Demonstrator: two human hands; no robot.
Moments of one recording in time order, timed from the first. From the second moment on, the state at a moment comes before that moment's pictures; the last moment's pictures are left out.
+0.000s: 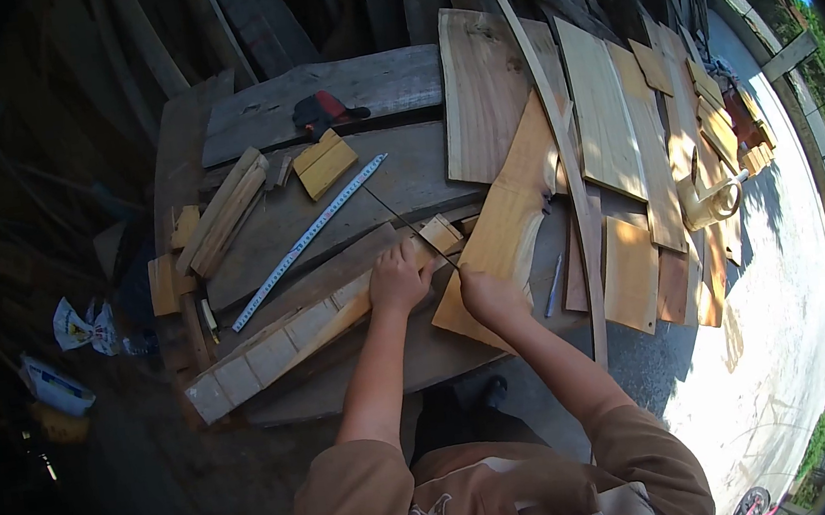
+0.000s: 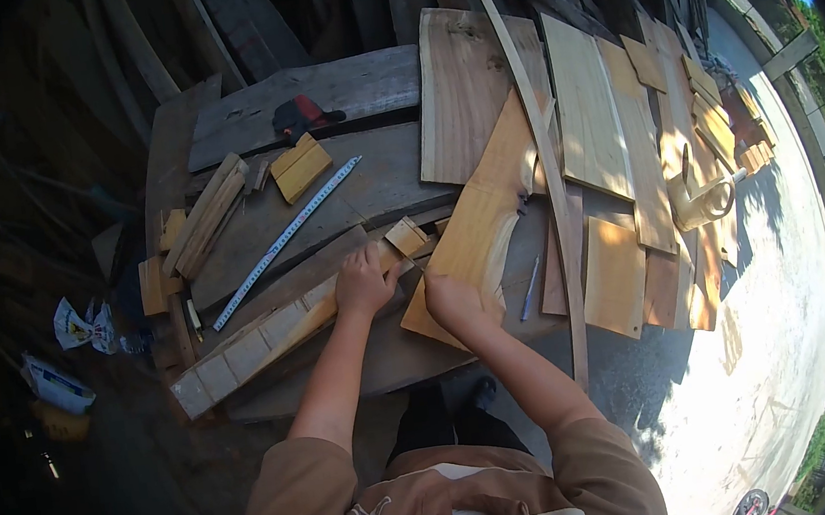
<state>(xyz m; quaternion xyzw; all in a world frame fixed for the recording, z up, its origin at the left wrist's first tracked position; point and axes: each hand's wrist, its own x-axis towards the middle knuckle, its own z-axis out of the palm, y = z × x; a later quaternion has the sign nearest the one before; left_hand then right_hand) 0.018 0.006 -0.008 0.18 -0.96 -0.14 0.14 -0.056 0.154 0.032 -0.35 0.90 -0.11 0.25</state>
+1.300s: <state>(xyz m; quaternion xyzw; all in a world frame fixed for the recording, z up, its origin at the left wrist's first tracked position) 0.017 0.007 -0.005 0.18 -0.96 -0.14 0.14 -0.054 0.151 0.014 -0.36 0.89 -0.18 0.21</state>
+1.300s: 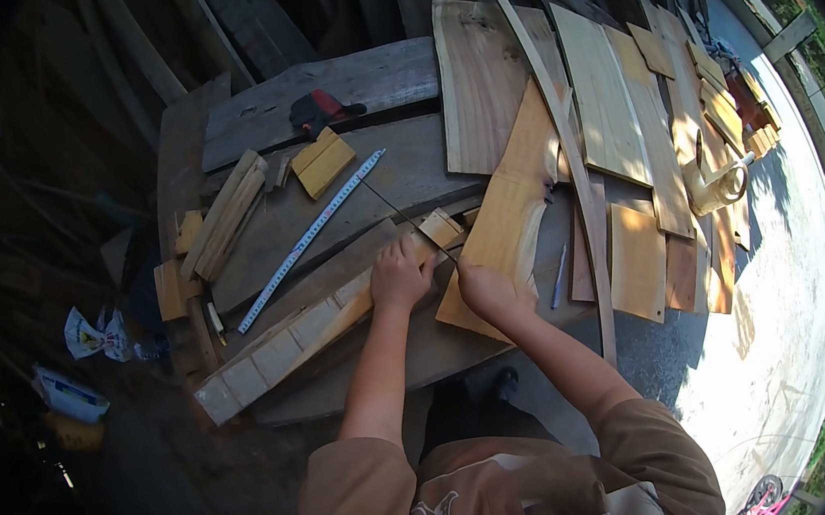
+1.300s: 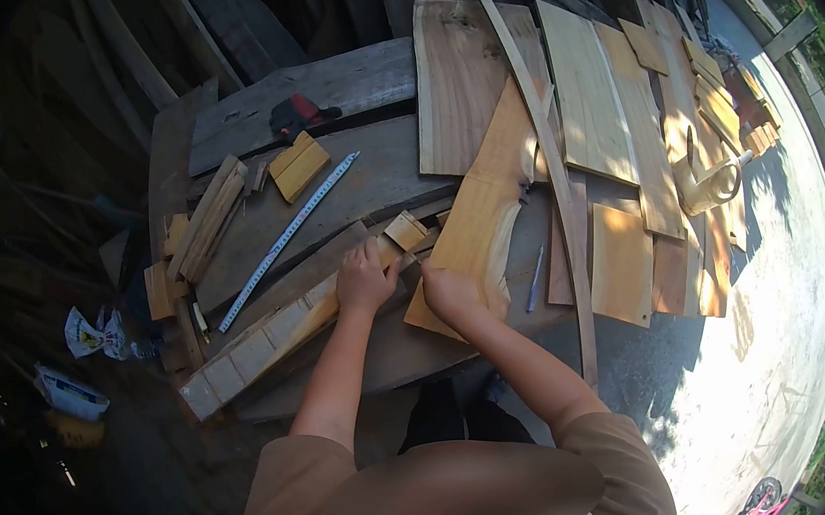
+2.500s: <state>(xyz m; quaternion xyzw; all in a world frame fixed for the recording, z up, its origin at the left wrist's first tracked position) 0.017 0.007 -0.006 0.18 -0.96 -0.14 0.15 -0.056 0.141 0.005 -0.36 0.89 -0.18 0.20</state>
